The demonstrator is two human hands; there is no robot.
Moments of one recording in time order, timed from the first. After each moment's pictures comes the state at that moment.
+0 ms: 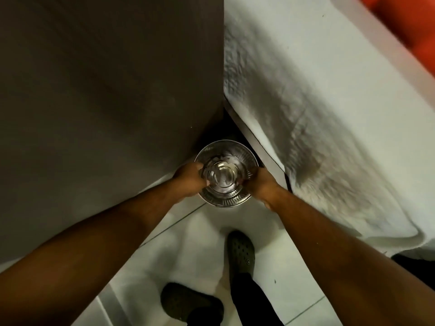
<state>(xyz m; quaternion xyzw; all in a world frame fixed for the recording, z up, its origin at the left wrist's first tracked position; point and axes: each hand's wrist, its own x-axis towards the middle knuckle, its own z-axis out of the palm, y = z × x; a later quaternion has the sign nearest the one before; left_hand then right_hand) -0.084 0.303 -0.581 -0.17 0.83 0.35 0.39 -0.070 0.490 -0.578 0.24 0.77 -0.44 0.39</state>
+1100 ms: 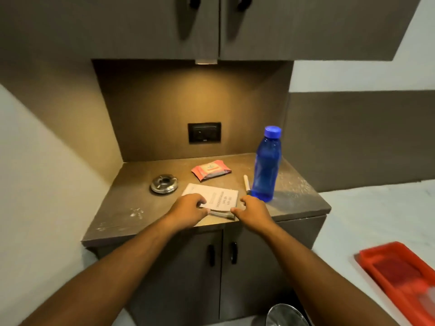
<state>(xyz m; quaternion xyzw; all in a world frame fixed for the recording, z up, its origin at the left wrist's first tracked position) 0.057 0.028 0.005 -0.15 0.94 0.31 -0.03 -0.020 0.207 -0.013 -0.18 0.90 -0.38 0.11</state>
